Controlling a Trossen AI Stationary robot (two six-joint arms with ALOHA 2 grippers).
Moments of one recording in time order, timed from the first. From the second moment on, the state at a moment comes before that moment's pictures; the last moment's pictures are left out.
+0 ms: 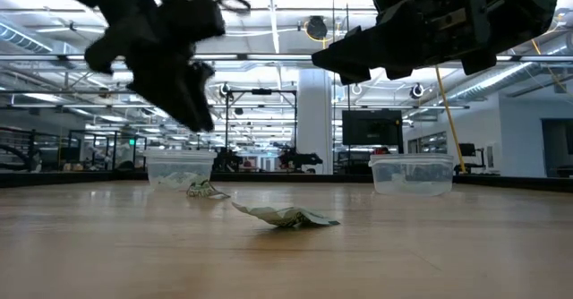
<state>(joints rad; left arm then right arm) -0.19 1.46 0.85 -0.36 -0.14 0.02 0.14 1.60 0.57 0.79 -0.24 -0.14</state>
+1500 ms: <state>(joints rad) -0.23 1.70 0.85 -0.19 -0.18 -0.06 0.14 1.60 0.57 0.75 -0.24 -0.14</state>
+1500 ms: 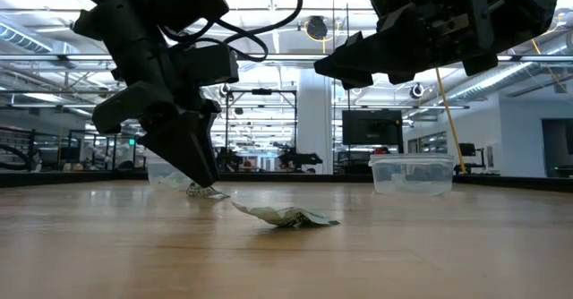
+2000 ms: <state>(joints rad) -0.23 1.70 0.85 -0.18 -0.18 -0.06 0.14 1.60 0.57 0.75 -0.24 -0.14</state>
